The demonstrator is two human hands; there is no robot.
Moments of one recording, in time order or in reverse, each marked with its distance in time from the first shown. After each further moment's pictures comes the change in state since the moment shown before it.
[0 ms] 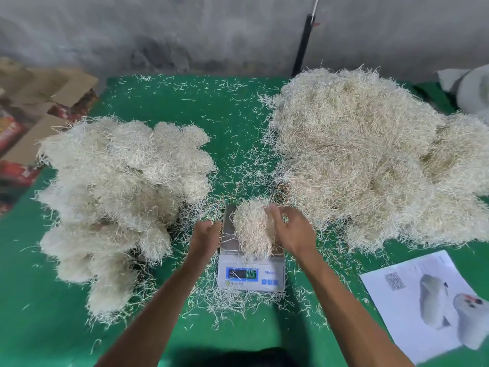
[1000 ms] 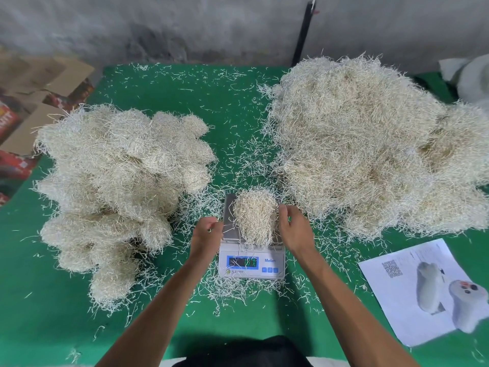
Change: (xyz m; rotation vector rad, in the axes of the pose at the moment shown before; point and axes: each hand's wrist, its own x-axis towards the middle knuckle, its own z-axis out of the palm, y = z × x) left_hand -0.022 -0.016 -0.001 0.003 -0.088 -0.095; right_hand -0.020 0.013 0.014 0.087 0.034 0.014
